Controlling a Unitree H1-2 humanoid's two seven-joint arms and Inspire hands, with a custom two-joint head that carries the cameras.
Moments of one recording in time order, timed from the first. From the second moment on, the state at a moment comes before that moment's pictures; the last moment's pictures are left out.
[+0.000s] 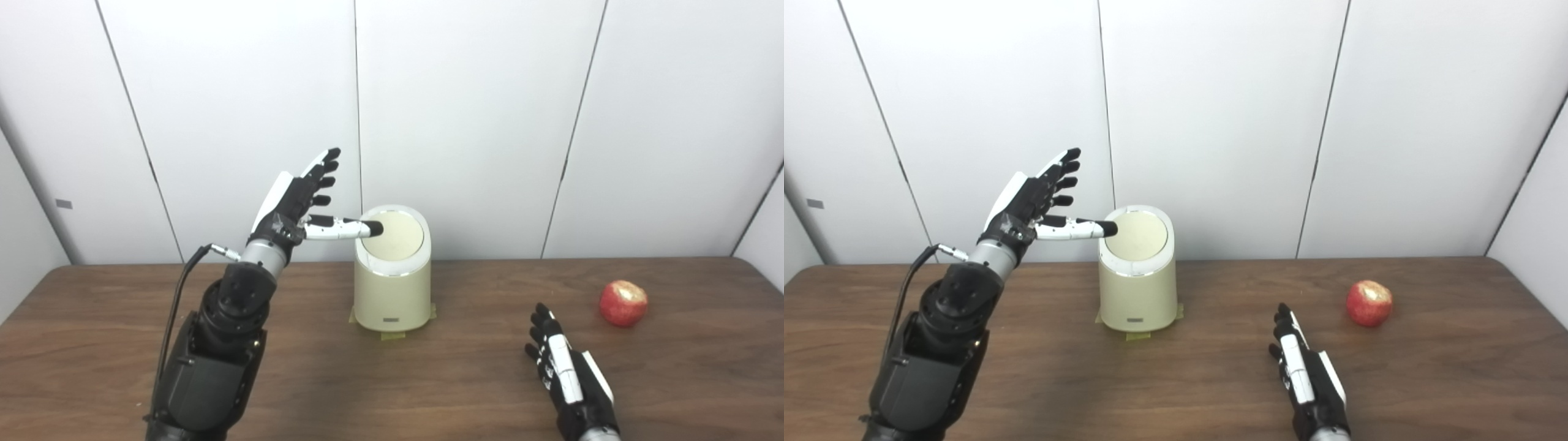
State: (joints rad) left arm -0.70 0.18 -0.12 0.00 0.24 0.47 -0.14; right arm -0.07 -0.04 -0.06 -0.11 0.07 0.22 0.03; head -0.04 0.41
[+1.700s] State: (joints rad) left arm -0.96 0.18 -0.45 0.48 0.64 0.28 -0.18; right arm -0.06 -0.02 -0.06 -0.11 0.07 0.20 0.00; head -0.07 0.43
